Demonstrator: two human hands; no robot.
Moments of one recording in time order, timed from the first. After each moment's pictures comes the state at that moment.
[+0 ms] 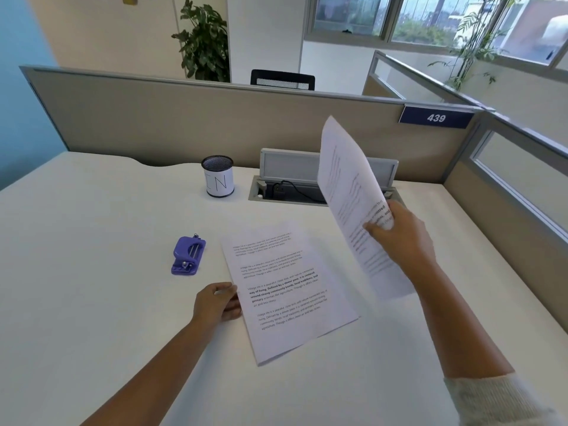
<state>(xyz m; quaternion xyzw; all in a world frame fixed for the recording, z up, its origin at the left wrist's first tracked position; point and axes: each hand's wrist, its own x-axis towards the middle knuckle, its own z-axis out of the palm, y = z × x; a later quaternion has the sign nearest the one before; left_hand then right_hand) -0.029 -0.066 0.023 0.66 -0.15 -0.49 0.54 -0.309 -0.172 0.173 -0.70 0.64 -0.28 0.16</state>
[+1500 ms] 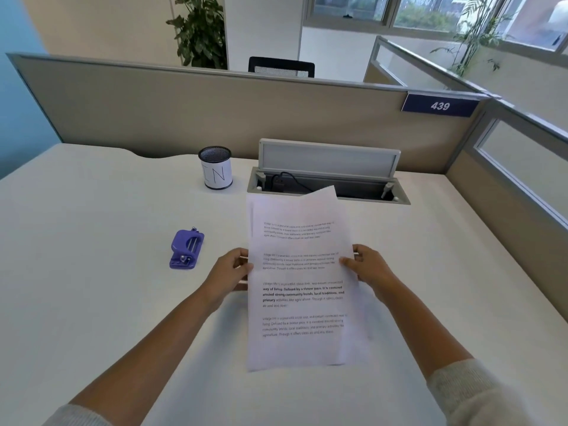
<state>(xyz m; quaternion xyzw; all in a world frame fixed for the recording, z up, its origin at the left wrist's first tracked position) -0.031 -0.093 0.055 0.60 -0.38 -0.52 0.47 -0.300 -0.187 0.066 -0.56 0.60 -0.27 0.51</state>
